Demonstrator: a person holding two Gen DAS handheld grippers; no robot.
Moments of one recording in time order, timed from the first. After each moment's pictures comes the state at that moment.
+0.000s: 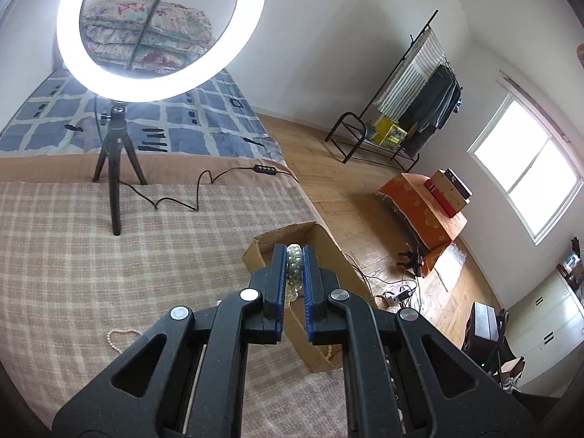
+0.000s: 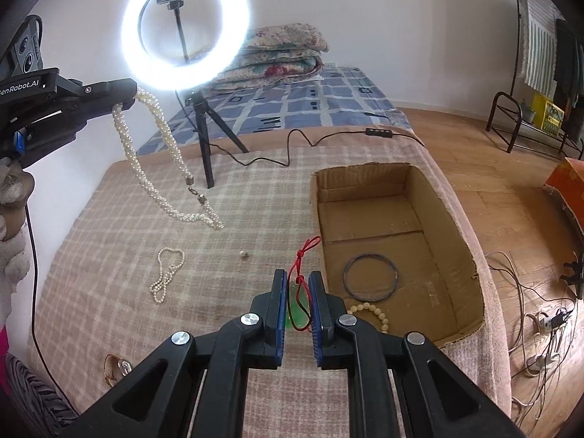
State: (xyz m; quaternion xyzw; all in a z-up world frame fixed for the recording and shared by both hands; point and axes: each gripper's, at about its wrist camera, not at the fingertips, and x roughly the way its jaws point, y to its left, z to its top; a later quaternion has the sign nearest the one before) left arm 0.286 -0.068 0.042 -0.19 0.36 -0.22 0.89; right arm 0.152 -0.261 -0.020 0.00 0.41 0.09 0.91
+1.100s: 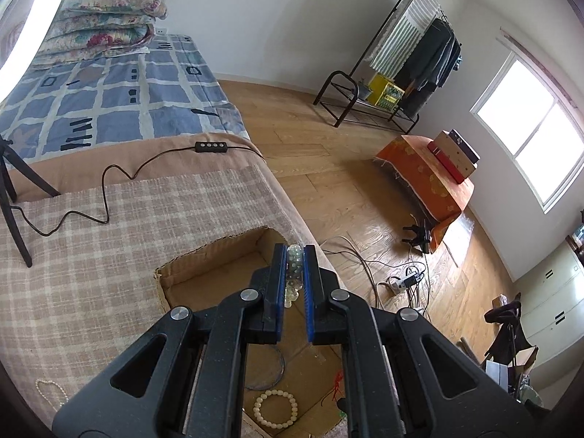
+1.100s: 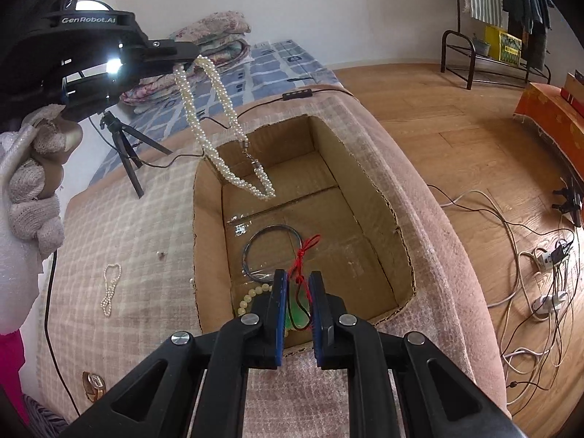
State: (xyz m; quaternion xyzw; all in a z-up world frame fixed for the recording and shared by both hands) left arm 0.393 -0.235 -0.005 -0.13 0.42 -0.24 0.87; right arm 0.173 -0.364 -0.062 0.09 0.46 0.02 0.88
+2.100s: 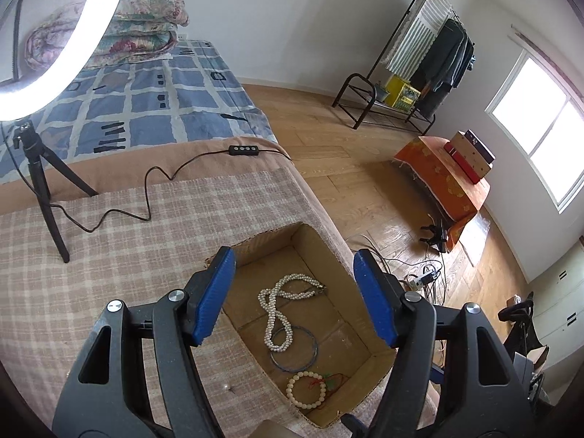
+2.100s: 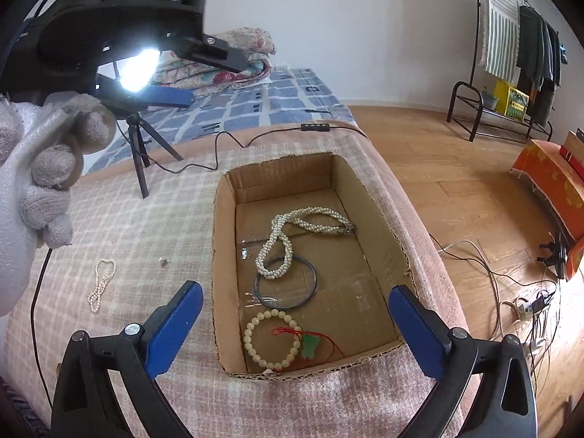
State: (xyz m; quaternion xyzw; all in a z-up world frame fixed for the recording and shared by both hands) left arm 0.372 -0.189 0.016 -0.12 0.42 -0.21 0.88; right arm 0.168 -0.322 -0.040 0.00 0.39 0.02 0.92
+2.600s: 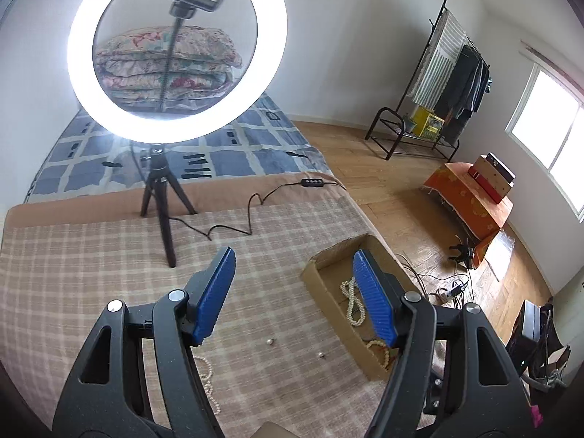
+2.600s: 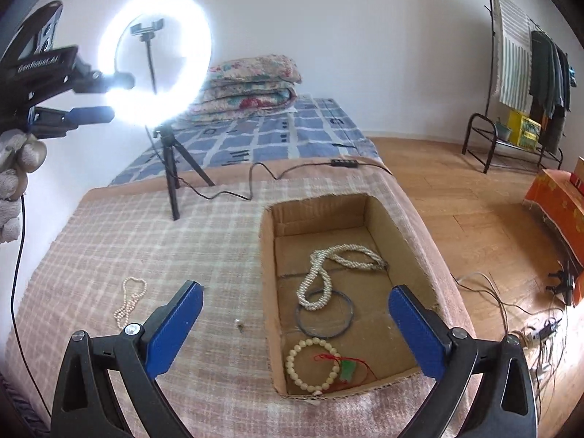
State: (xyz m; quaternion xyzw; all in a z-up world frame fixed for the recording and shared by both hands) left arm 0.300 -0.043 0.060 -0.10 0.36 -0.14 0.91; right arm 0.159 -0.280 -0.021 -0.01 0.34 0.07 0.94
